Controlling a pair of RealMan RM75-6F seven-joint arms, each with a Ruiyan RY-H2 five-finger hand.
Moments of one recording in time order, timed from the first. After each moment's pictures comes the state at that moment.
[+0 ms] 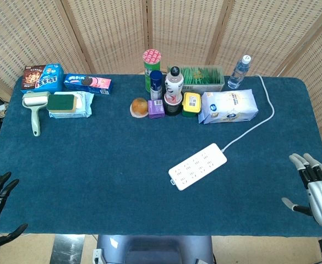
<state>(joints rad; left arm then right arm) 0.12 -0.85 0.12 -2.00 1.94 1.72 0.12 0.08 -0.92 0.03 -1.79 -1.59 1.53 0.02</state>
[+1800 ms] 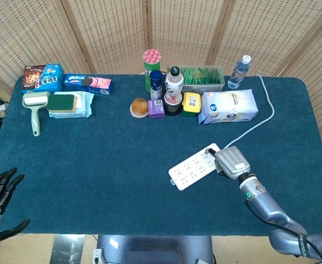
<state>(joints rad) 0.09 -0.84 0.10 -2.04 1.88 1.64 0.16 0.63 -1.26 0.16 -1.65 -1.21 0.86 -0.32</state>
